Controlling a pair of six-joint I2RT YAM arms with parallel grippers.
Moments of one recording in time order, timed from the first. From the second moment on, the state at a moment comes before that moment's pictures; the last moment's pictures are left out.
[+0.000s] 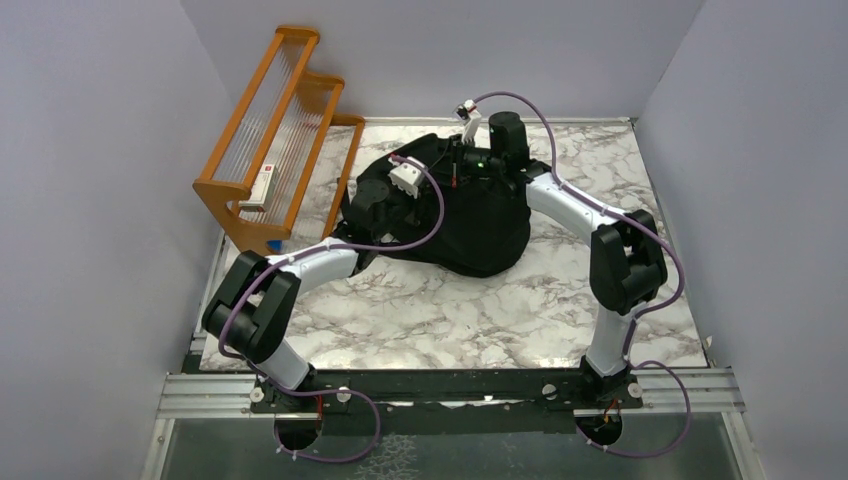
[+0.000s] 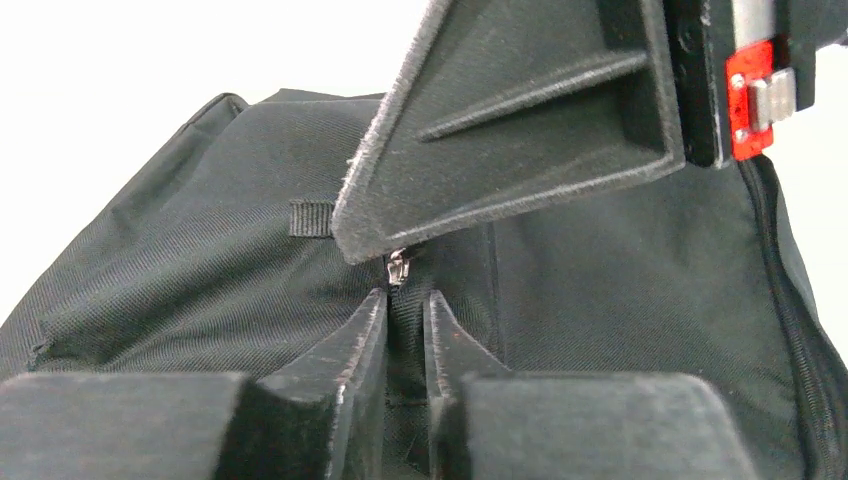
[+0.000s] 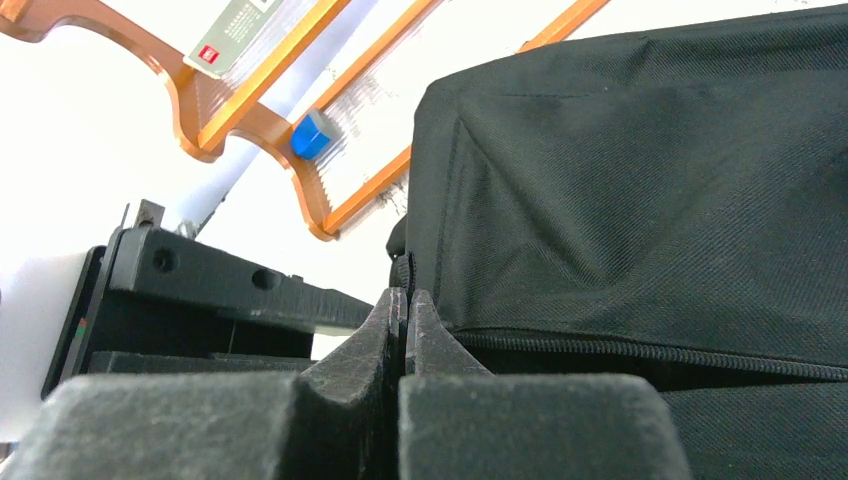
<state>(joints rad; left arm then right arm) -0.53 1.58 0.83 0.62 0.13 0.01 0.46 1.89 1.46 0.09 -0.69 0.38</state>
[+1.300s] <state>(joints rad) -0.54 1.46 0.66 0.54 0.12 -0.05 0.35 1.94 1.43 0.13 -0.46 0.34</state>
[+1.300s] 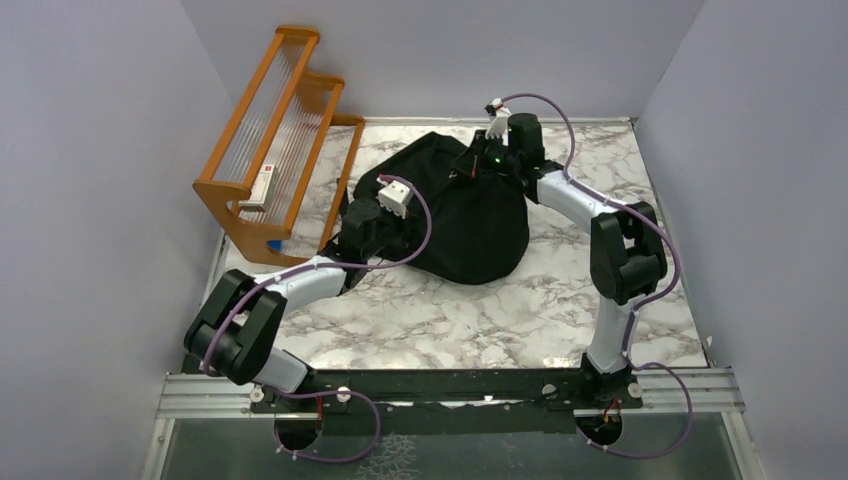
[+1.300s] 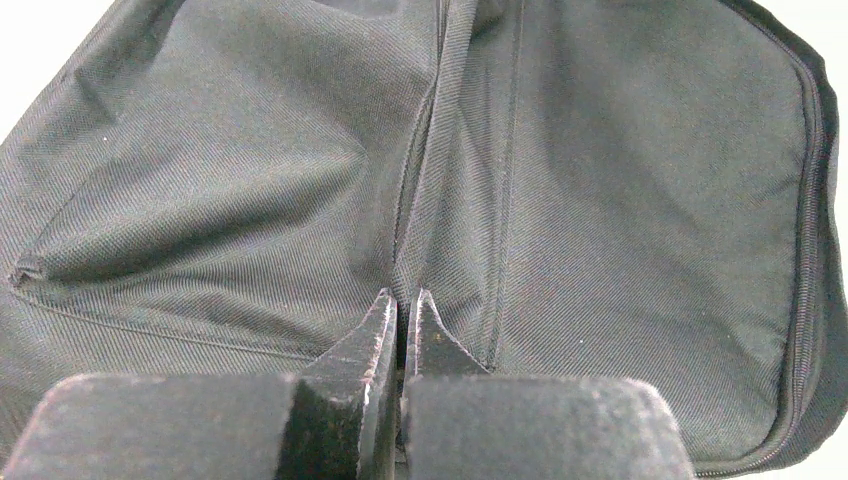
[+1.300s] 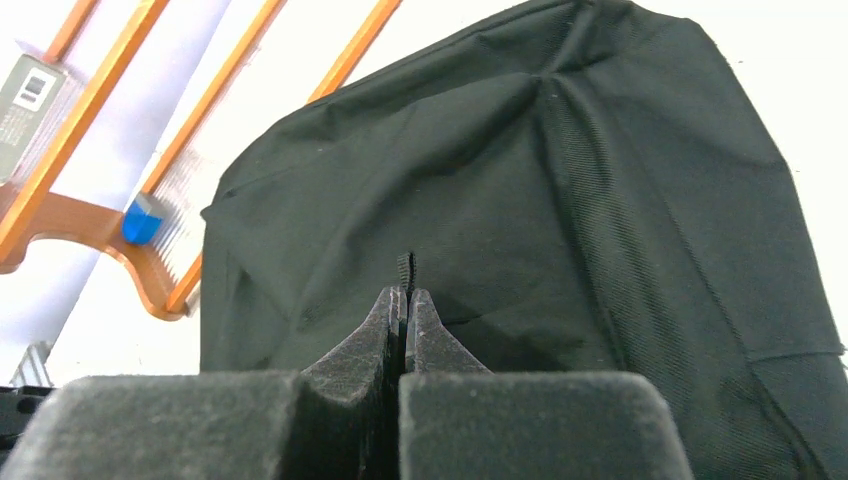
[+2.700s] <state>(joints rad) -0.54 1.55 0.85 0.41 0.23 -0.08 0.18 1.92 1.46 0.04 -0.21 0.22</state>
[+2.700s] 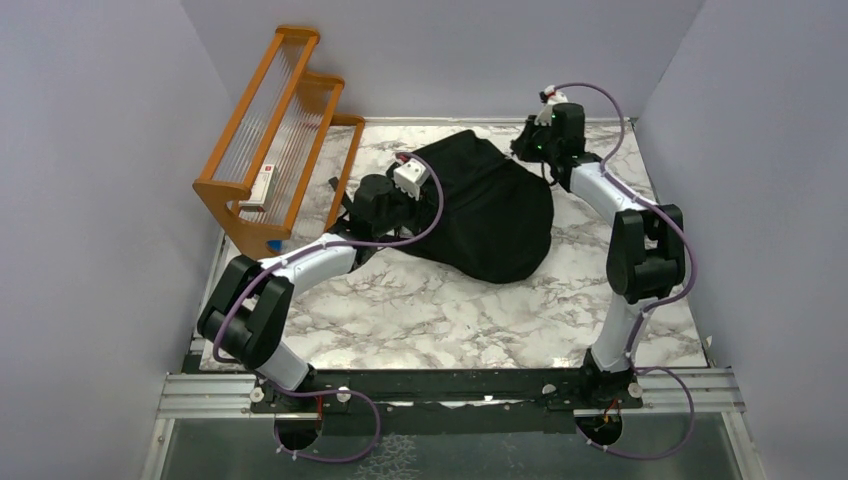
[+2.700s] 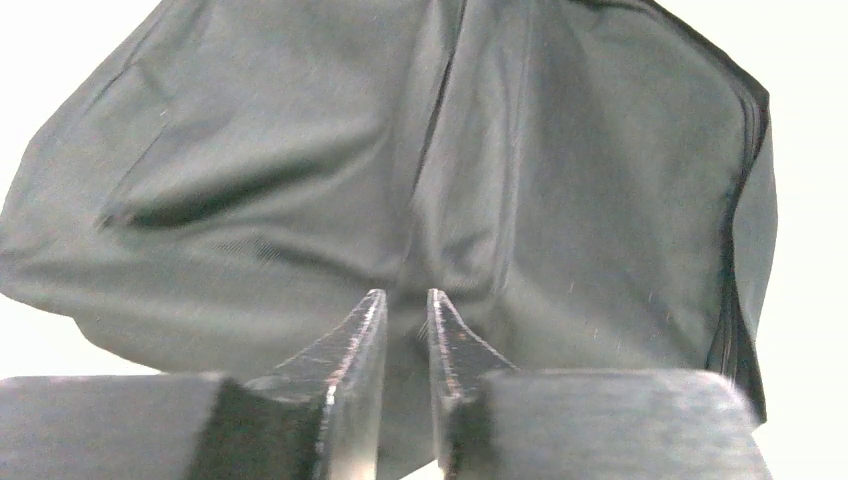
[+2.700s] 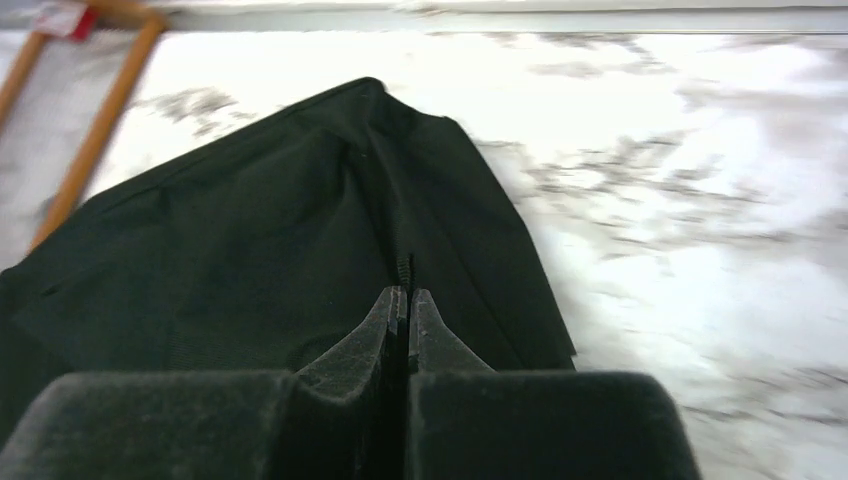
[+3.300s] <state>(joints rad) -0.44 1.54 1.08 0.08 0.14 -0.19 0.05 1.64 1.30 0.06 -0.07 0.34</state>
